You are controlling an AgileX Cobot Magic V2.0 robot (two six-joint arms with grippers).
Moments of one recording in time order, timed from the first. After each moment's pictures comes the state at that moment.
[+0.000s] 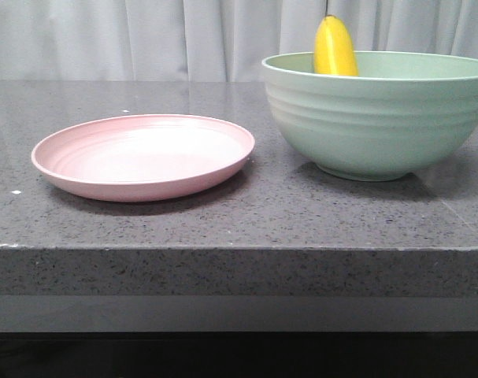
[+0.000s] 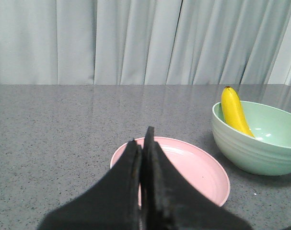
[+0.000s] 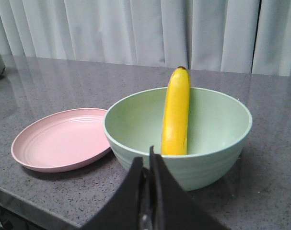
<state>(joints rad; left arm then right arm) -0.39 0.18 -0.42 -0.12 0.34 0.01 0.14 0.20 -0.31 0.93 0.35 -0.79</state>
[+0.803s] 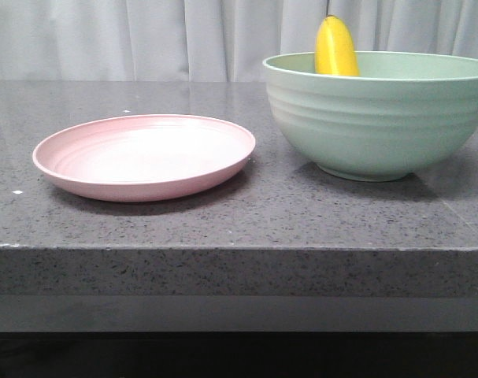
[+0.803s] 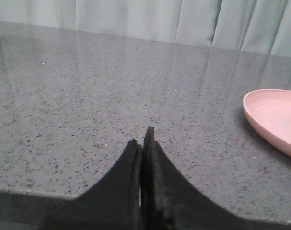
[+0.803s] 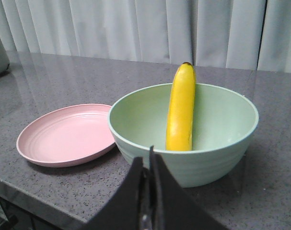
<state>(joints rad) 0.01 -0.01 0.01 -0.11 0.18 0.01 0.14 0.20 -0.31 0.93 0.37 -0.79</state>
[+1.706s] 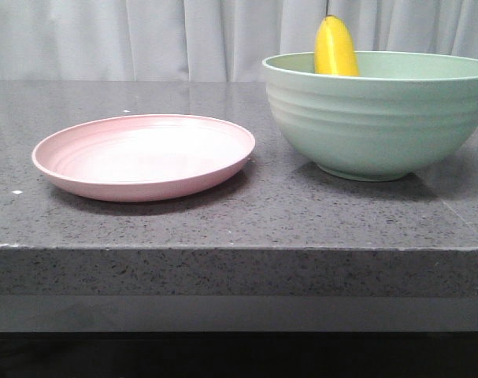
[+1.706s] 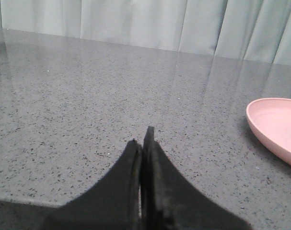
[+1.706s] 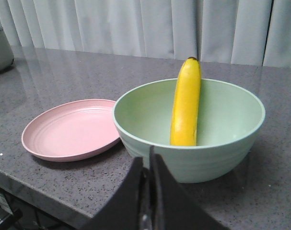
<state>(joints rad) 0.01 -0.01 0.01 -0.11 0.15 0.01 0.14 0.20 -0.31 0.93 0.40 -0.79</state>
